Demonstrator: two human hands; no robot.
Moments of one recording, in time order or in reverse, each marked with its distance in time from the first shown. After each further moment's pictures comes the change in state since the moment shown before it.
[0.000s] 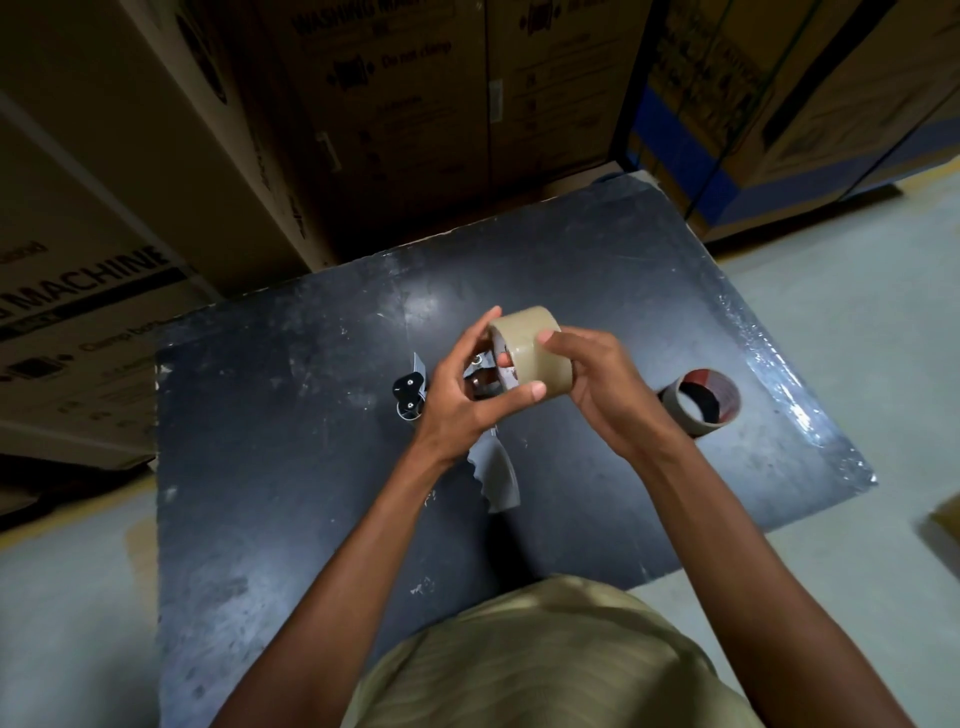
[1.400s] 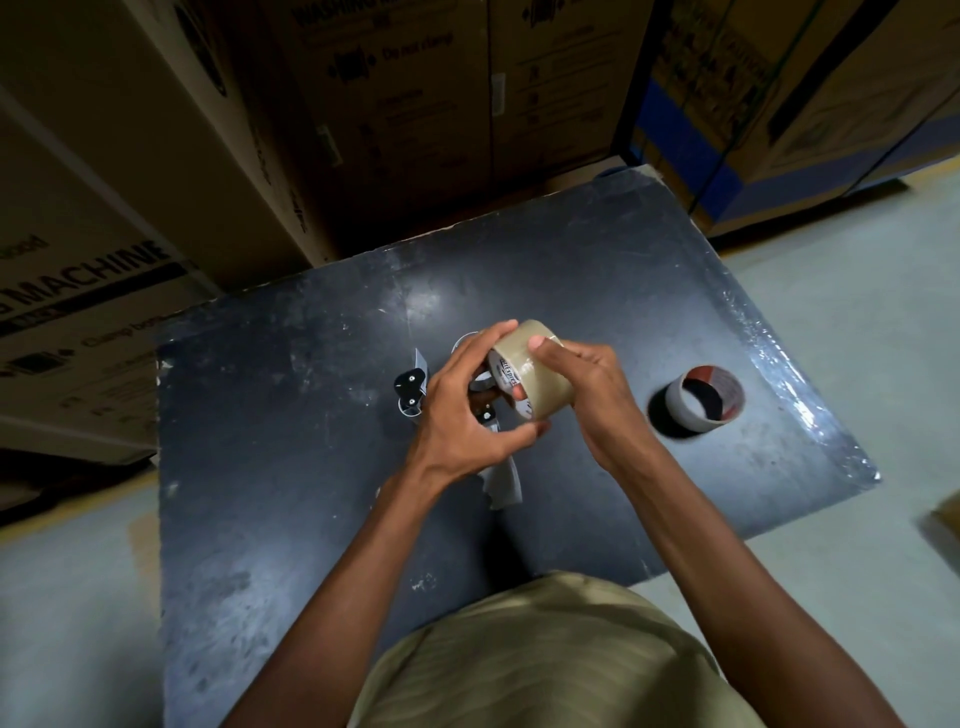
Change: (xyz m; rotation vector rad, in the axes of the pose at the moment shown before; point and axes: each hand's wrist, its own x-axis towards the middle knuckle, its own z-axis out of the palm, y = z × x) left_hand -0.012 -0.003 -0.002 0.365 0.014 0.319; right_hand -0.012 0.011 0.013 -0.056 0.092 -0.074
